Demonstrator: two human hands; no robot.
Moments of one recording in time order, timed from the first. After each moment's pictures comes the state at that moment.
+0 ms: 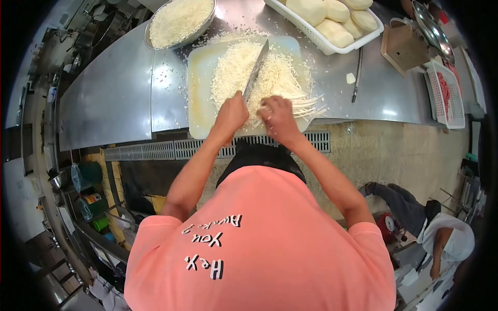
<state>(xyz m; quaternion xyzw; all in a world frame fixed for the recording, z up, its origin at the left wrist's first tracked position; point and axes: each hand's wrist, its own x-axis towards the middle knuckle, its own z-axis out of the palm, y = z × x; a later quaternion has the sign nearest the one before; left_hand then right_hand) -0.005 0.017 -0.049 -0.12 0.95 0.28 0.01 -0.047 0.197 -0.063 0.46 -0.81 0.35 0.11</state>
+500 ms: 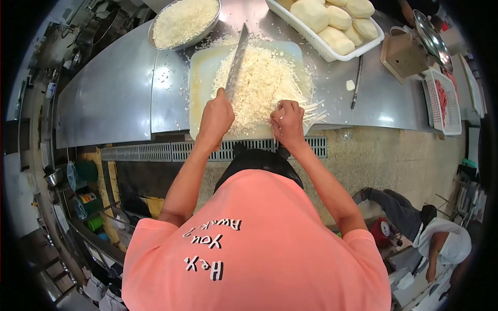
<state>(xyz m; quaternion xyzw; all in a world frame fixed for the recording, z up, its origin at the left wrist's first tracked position) 0.001 0.000 0.011 -0.22 0.93 0.30 0.03 -0.045 0.207 -0.064 0.36 -0.85 0.36 0.11</state>
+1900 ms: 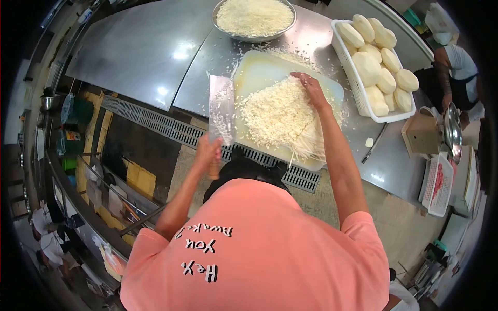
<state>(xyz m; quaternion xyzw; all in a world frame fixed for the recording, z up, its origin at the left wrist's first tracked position) 0.156 -0.047 -0.073 -0.44 0.54 0.71 -0.08 -0.232 0.085 -0.098 0.42 -0.70 0.52 -0.23</state>
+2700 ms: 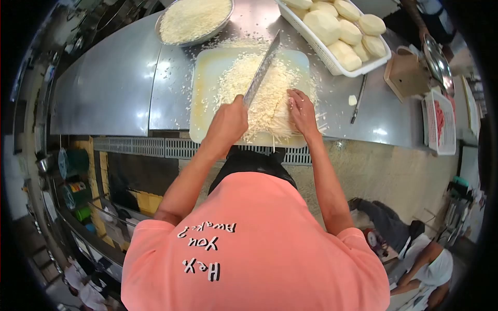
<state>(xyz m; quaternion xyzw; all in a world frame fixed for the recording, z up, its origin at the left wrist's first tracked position) 0.005 0.019 0.032 -0.16 0.93 0.33 0.03 -0.122 0.210 -0.091 0.29 -0.85 0.44 0.02</state>
